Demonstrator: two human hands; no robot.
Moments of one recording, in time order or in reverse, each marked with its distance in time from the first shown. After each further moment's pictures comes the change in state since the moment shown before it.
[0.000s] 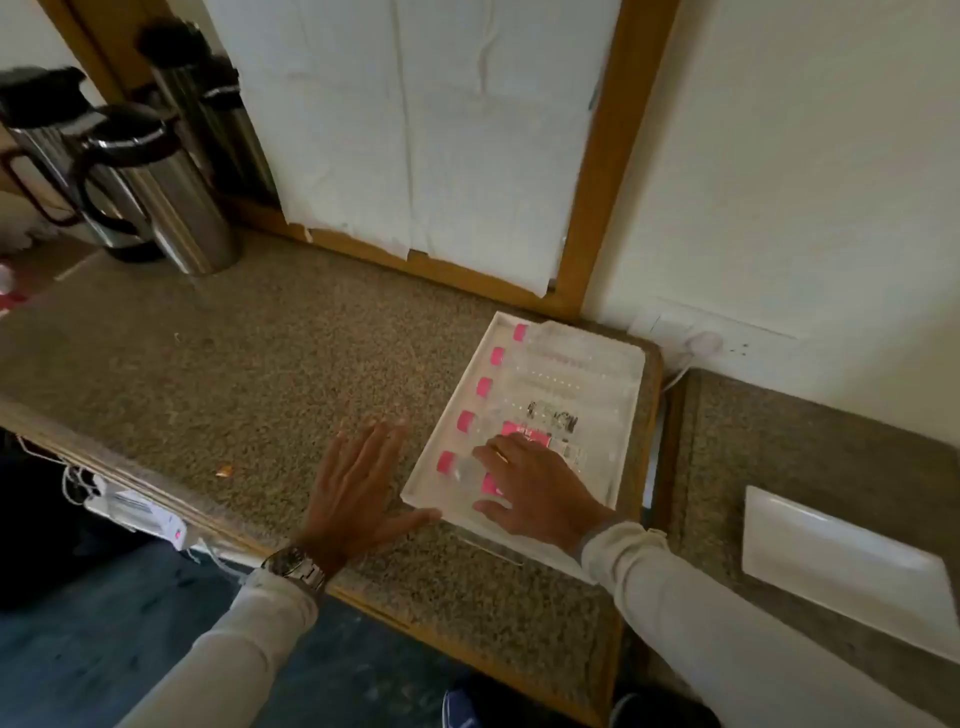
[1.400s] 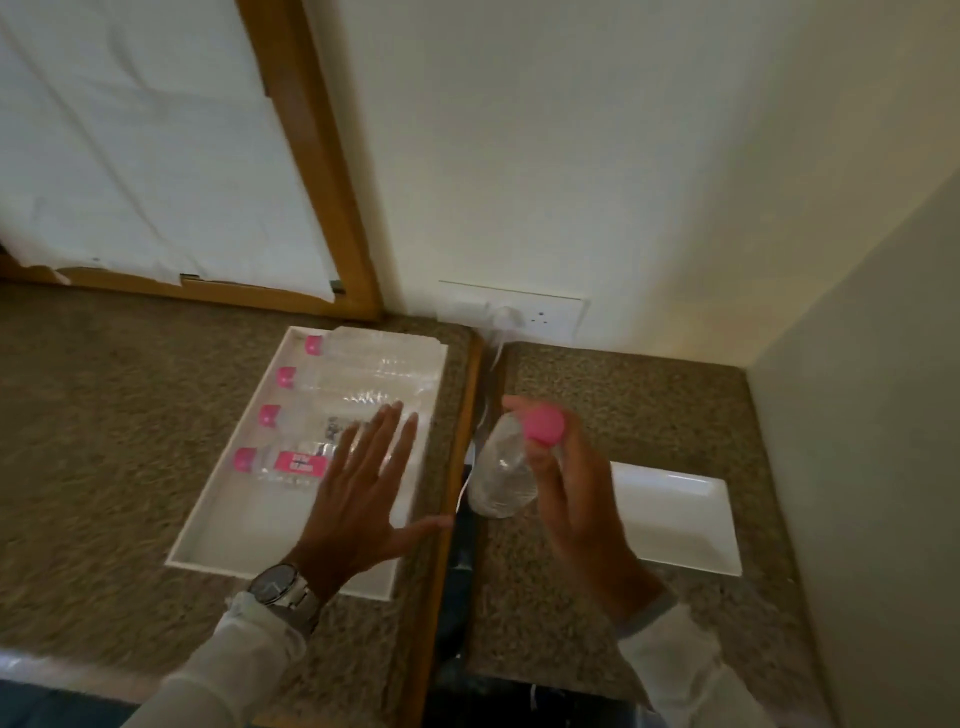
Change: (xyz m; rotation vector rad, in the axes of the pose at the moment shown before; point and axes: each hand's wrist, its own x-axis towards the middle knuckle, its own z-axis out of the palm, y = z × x) left_hand 0.077 0.227 0.027 -0.082 0.044 0.422; right_hand -0.184 0.134 -0.053 1.080 0.781 0.393
